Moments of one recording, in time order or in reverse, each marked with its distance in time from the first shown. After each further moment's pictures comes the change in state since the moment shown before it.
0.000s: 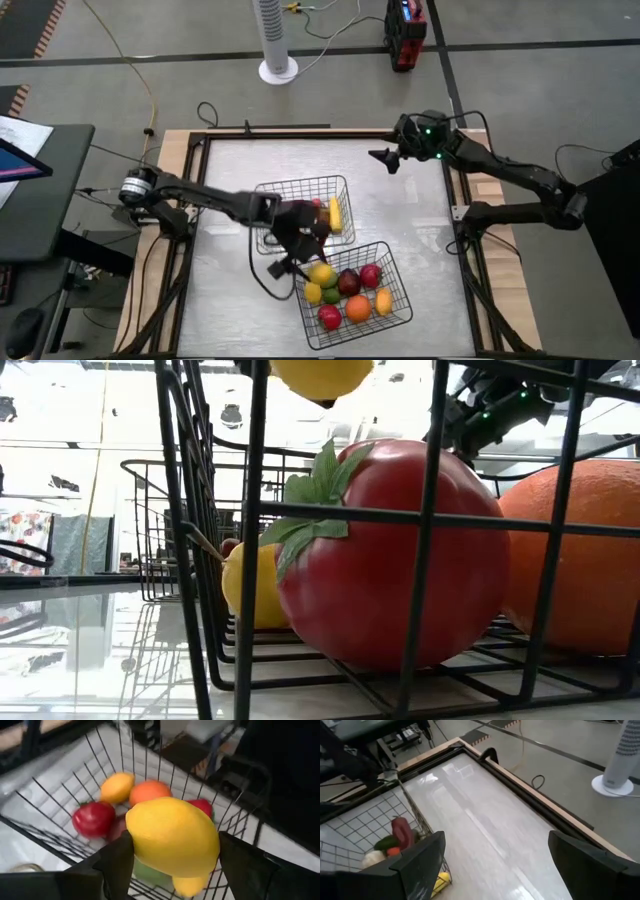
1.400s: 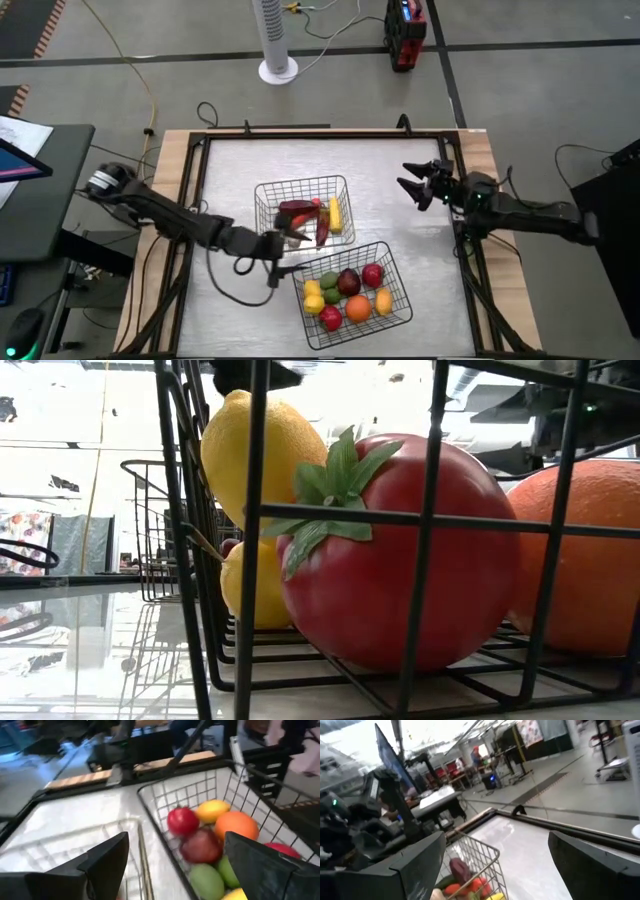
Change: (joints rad) left arm -0.257 -0.283 -0.489 0.635 -0.837 -0.401; right arm 0.427 -0.745 -0.602 0.354 0.449 0.295
